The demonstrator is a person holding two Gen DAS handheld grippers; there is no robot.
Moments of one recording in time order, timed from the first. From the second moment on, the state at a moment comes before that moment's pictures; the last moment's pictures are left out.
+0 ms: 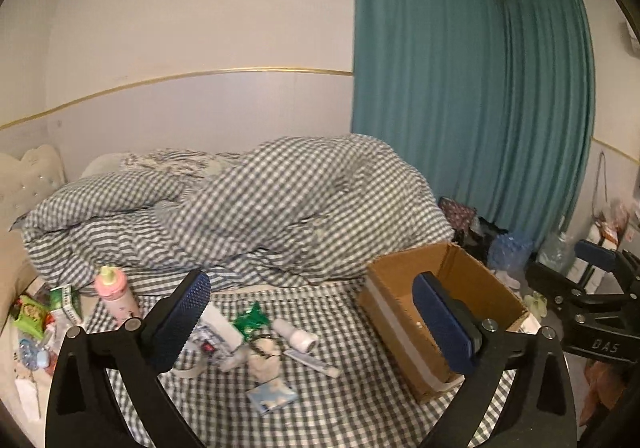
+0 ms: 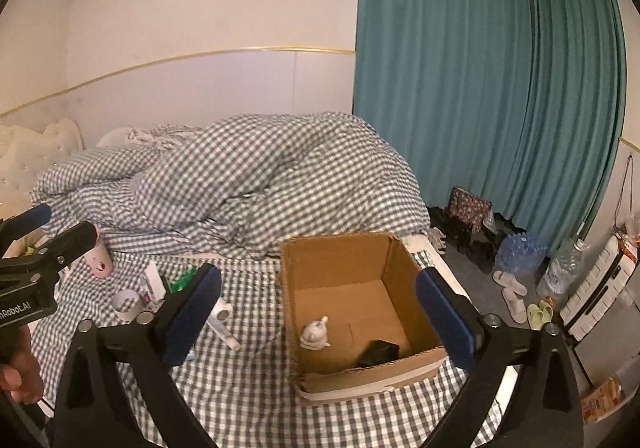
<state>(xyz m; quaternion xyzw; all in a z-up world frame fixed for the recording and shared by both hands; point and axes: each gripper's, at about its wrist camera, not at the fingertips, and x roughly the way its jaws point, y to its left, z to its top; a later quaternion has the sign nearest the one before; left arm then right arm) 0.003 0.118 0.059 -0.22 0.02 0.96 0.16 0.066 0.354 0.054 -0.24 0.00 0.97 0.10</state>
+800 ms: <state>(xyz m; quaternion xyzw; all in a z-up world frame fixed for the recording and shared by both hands) -0.008 -0.005 0.039 -0.24 -0.01 0.97 0.06 0.040 0.267 0.044 -0.24 -0.02 0.97 0.03</state>
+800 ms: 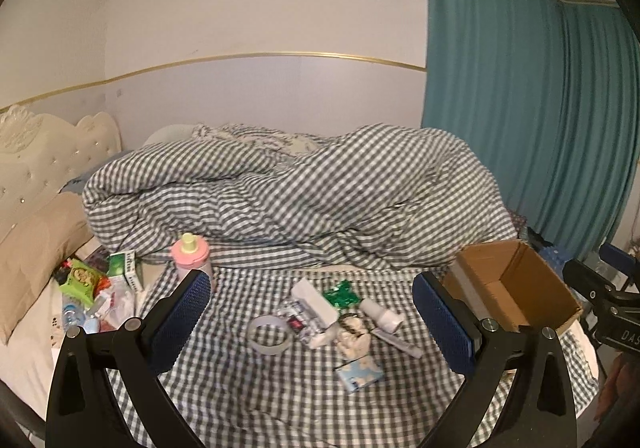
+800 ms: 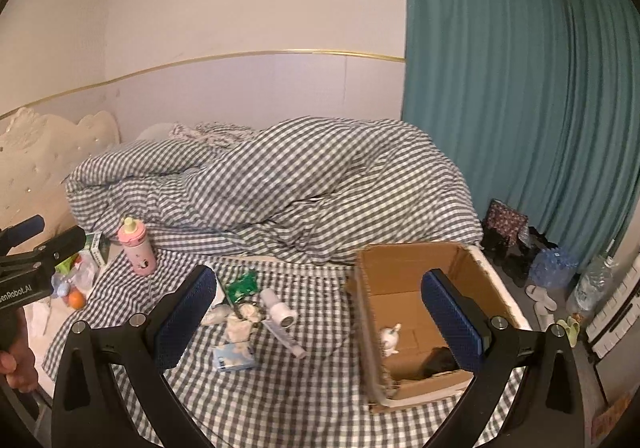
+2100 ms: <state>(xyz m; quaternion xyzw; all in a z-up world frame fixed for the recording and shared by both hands) -0.100 -0.074 -0.074 -0.35 -0.03 0.94 0.00 -0.068 0.181 -0.076 -0.35 -0.04 0.93 -0.06</state>
